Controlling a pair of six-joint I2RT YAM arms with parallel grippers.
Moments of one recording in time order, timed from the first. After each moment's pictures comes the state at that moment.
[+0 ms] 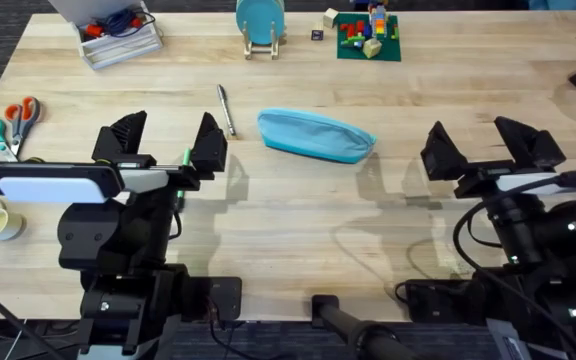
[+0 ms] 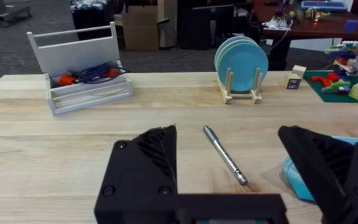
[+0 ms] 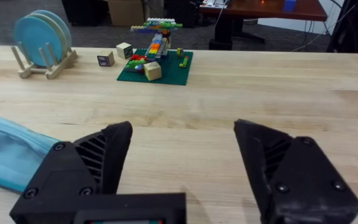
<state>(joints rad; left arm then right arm) 0.00 0.00 0.01 -0.02 0.01 -0.01 0.00 0.00 0.01 -0.09 -0.04 0.00</state>
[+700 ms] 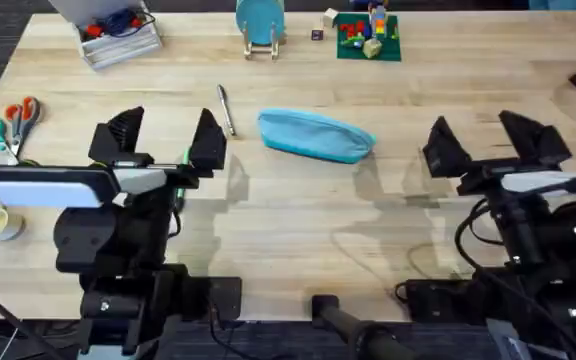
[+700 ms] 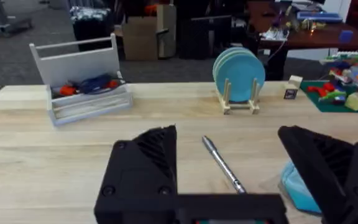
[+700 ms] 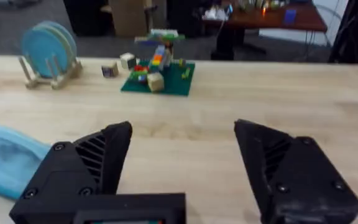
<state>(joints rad) 0.00 0.00 0.01 0.02 0.02 -0.01 0.00 0.00 0.01 -0.04 -0.05 0.00</state>
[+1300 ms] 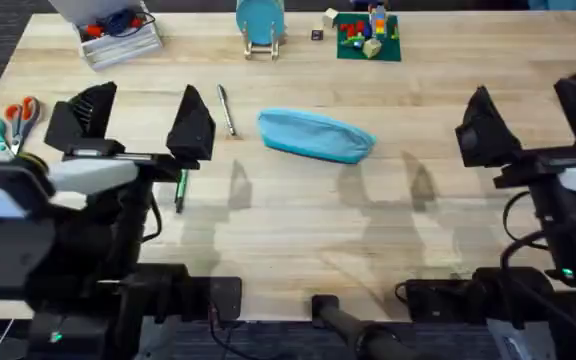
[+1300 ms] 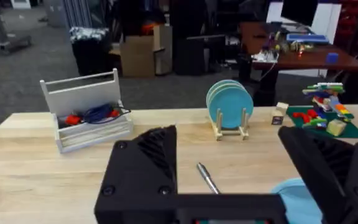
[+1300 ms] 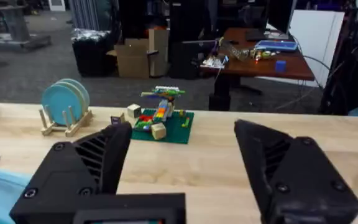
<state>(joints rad) 0.00 0.04 0.23 -0.10 0.03 -0.01 0.00 0.00 0.21 -0.10 -0.05 0.00</state>
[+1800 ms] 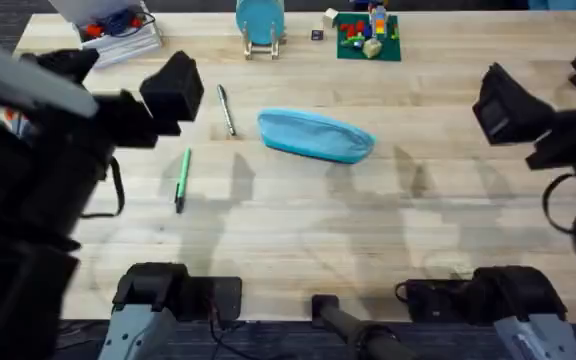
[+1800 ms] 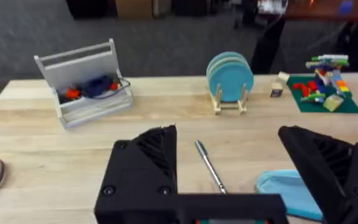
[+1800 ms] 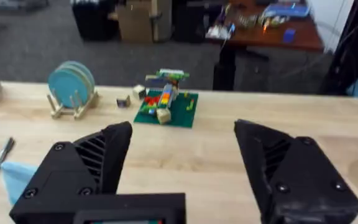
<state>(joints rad) 0.00 0.44 0.66 -0.40 0.03 -0.01 0.00 0.29 0.52 -0.31 -0.07 0.00</state>
